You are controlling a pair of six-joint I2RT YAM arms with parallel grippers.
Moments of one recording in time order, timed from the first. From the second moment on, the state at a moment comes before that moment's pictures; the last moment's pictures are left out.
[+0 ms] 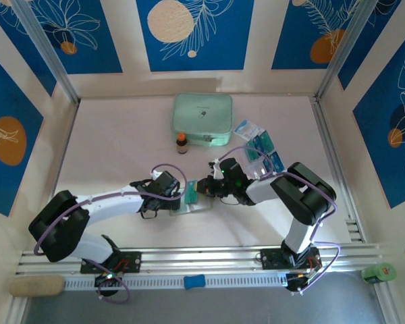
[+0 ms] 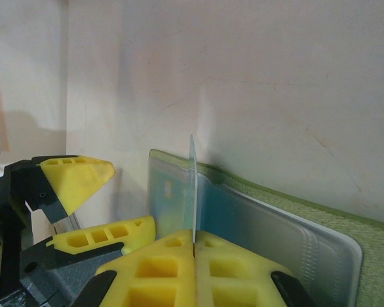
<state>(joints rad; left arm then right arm) -0.79 1.40 0.65 -0.47 -0.27 -0.67 0.69 1.75 0.60 0.52 -0.52 0.93</state>
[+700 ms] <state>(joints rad) -0.79 1.41 0.65 -0.47 -0.27 -0.67 0.70 1.75 0.59 0.50 -0.56 0.91</state>
